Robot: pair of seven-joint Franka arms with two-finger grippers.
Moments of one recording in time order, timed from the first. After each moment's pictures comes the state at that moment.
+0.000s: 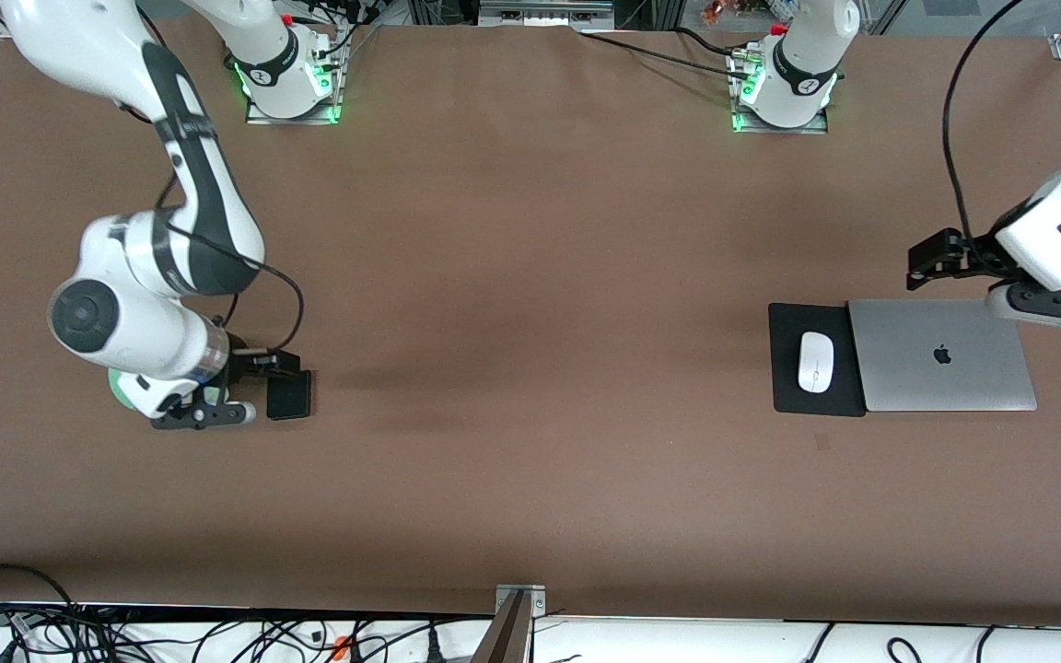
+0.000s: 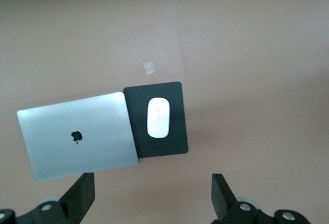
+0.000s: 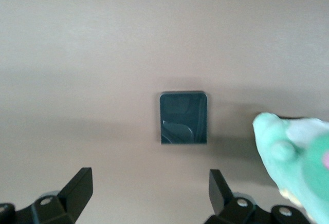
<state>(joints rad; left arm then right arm) 0.11 0.16 -0.15 -1.48 0.02 1.63 0.12 0.21 0.45 -0.05 -1.59 0.09 2.00 0.04</state>
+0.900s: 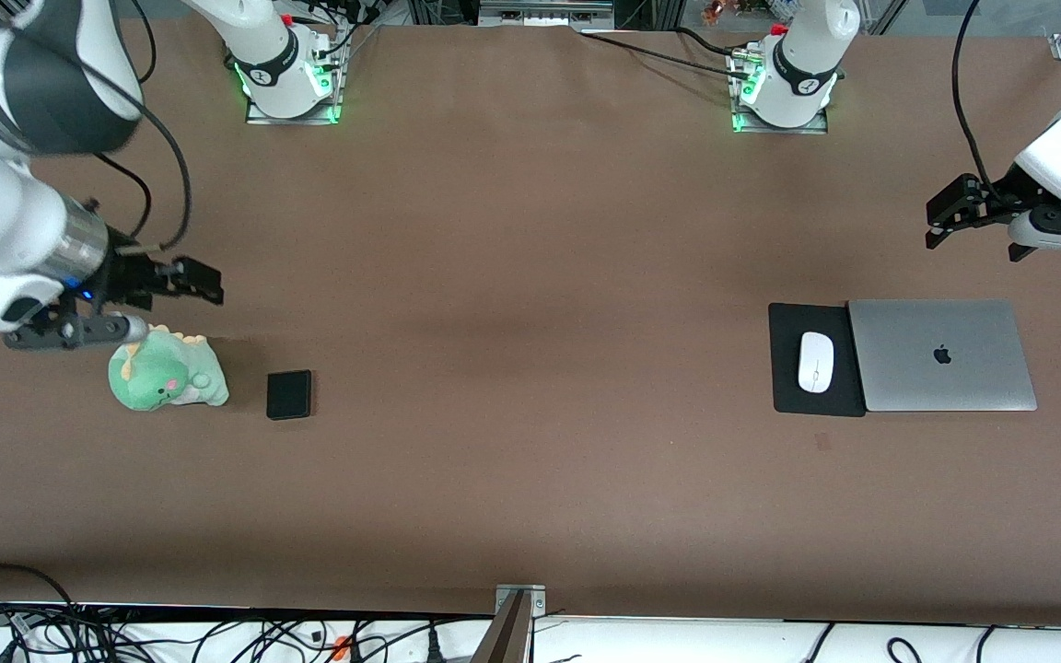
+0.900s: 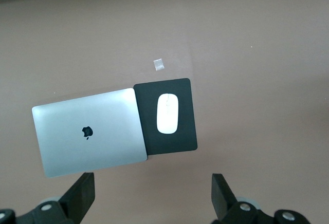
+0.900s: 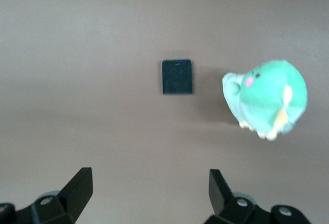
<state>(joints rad) -0.04 -0.08 0.01 -1.78 0.02 1.78 0.13 0.20 0.20 -0.08 -1.50 0.09 1.63 0.04</state>
